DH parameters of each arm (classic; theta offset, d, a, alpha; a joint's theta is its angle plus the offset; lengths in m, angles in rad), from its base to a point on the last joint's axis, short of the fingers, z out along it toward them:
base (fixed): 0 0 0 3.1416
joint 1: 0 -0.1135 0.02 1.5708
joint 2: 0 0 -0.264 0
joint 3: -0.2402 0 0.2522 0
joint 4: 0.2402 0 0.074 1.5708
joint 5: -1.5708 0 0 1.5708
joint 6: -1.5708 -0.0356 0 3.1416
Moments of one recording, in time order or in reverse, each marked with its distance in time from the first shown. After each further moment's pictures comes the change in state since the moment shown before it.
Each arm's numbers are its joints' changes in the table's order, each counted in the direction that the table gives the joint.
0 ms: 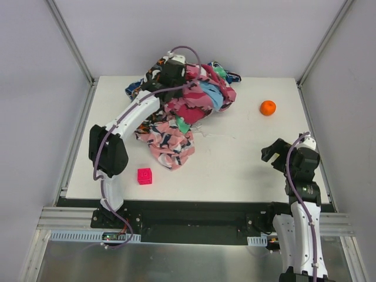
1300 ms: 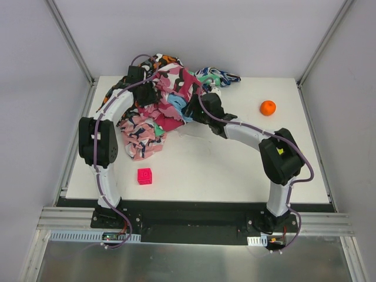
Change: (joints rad) left arm -0.407 0.058 0.187 -0.007 -0.432 0.266; right arm -0.772 1.416 -0.806 -0.639 -0.208 -0.388
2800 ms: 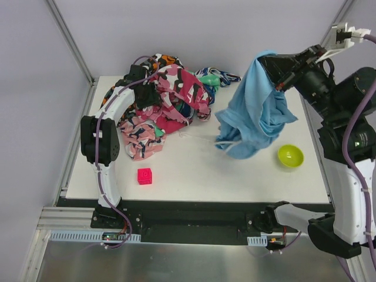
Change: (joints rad) left arm 0.000 0.035 -0.070 0.138 0.033 0.003; right arm 0.300 -0.708 -0.598 0.554 0.434 0.348
